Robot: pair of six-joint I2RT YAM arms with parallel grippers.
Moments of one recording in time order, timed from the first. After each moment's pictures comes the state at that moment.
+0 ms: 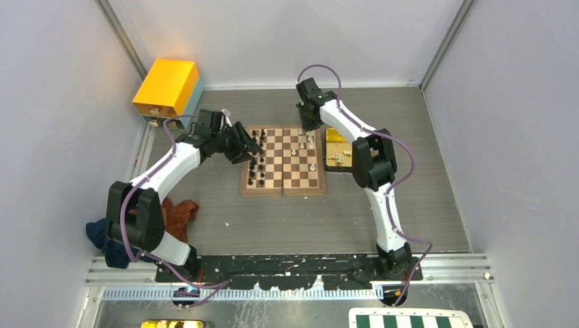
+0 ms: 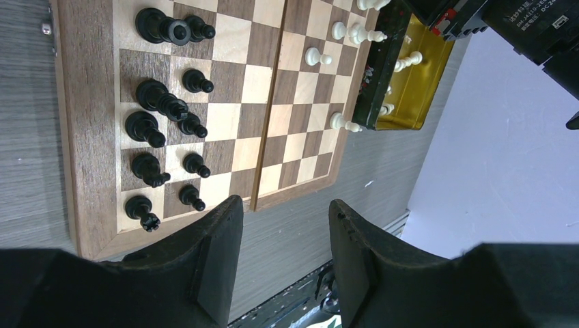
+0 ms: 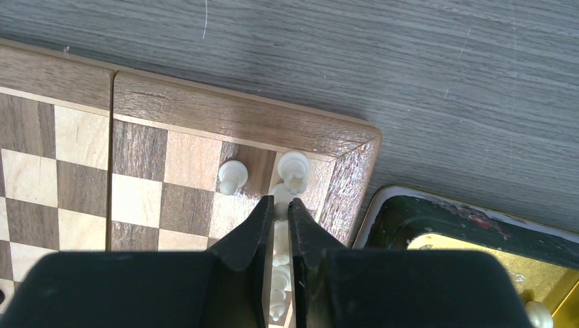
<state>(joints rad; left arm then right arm) -0.28 1.51 1.09 -0.39 0.43 -0.83 0.46 2.31 2.06 -0.75 0.14 0.18</state>
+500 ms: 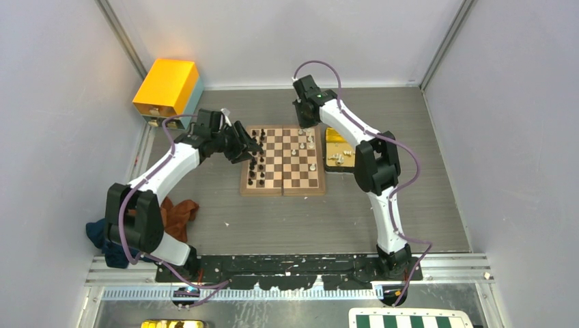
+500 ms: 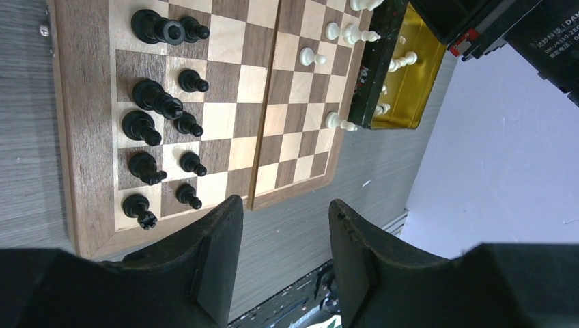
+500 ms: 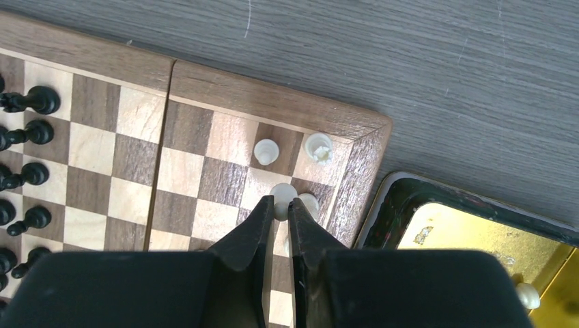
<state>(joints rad) -0.28 1.50 1.09 -0.39 0.43 -0.83 0.49 2.24 2.03 -0.74 0.14 0.18</state>
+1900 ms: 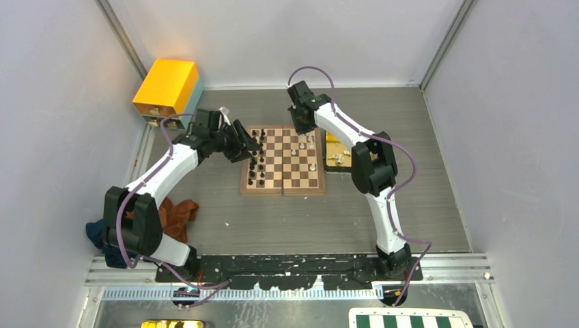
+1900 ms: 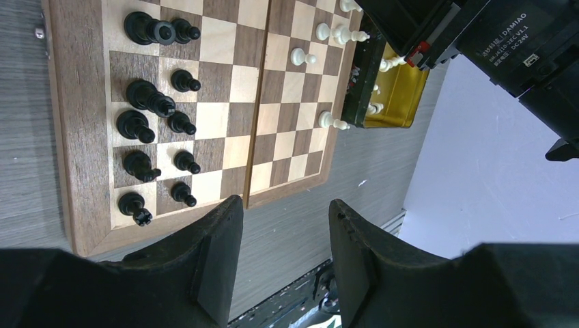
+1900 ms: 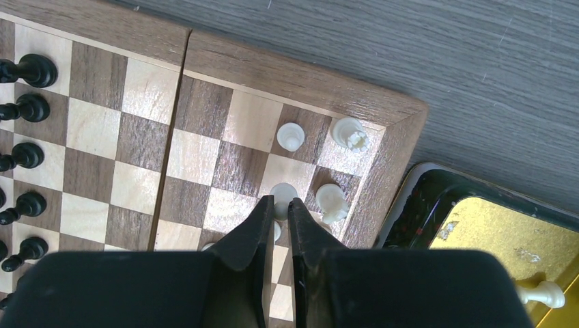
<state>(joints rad) -0.28 1.48 1.09 -0.39 0.43 -0.83 0.53 2.24 1.99 -0.74 0.15 0.18</state>
